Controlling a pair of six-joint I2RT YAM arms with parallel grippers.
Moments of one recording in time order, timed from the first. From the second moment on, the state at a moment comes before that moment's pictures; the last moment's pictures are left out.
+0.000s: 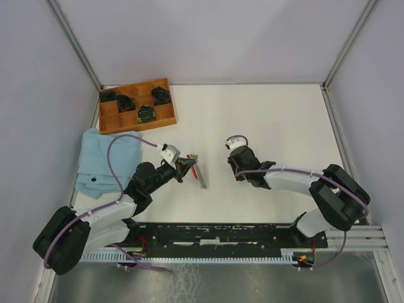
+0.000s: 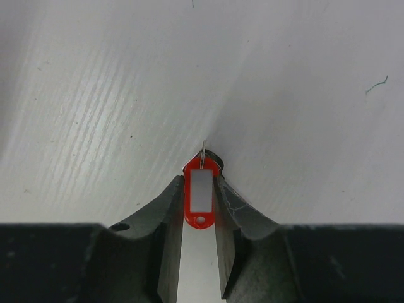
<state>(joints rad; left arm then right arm) -0.62 1.03 0.22 0.78 0.25 -0.09 0.76 1.50 0.68 -0.08 0.27 0.22</state>
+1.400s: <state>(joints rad) -0.62 1.04 0.22 0.78 0.27 -0.09 0.78 1.54 0.61 0.15 0.35 0.24</state>
